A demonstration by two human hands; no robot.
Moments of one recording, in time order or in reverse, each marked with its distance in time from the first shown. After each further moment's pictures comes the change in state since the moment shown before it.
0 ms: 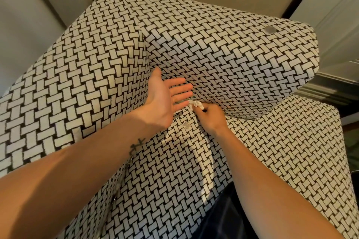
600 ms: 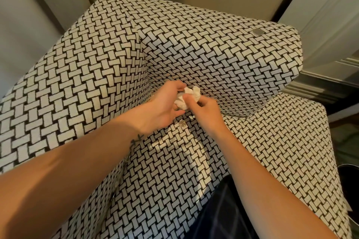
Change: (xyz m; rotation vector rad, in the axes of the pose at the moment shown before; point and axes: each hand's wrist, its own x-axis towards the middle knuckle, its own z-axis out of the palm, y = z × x) left_hand -0.010 -0.002 0.007 0.194 -0.148 -0.117; right_hand -0.048 -0.049 -0.025 0.453 -0.022 -0.197
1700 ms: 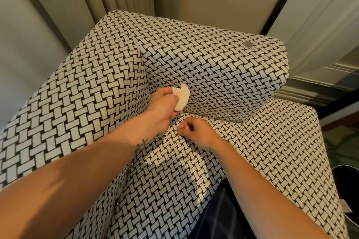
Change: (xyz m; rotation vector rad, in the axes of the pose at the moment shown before) left_hand 0.015 -0.001 -0.003 0.061 0.222 0.194; right_hand -0.008 0.021 0.002 -0.375 -0.292 0.129
